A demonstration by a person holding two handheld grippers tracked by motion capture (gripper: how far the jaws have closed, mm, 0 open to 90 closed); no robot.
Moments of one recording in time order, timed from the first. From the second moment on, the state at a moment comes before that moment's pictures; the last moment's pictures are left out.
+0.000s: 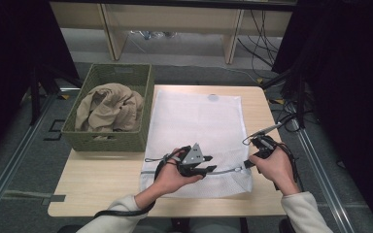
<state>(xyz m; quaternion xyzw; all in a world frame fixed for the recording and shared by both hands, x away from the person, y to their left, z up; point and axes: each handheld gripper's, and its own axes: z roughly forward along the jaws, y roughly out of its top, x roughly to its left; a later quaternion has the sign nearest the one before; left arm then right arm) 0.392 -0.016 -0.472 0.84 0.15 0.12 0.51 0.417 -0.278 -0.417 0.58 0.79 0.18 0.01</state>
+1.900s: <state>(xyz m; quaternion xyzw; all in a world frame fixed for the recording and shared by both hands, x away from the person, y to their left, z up) 0.403 -0.093 -0.500 0.85 0.17 0.02 0.50 0.413 -0.270 -0.412 0.58 0.79 0.18 0.01</state>
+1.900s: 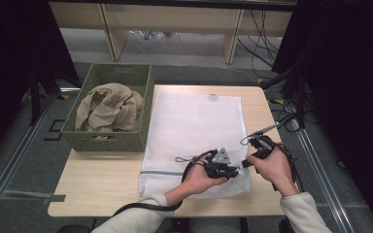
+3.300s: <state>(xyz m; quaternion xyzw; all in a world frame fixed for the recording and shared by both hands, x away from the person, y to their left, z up) 0.401 -0.093 -0.489 0.87 0.18 0.02 0.46 0.413 -0.271 -0.415 0.56 0.80 0.19 0.00</state>
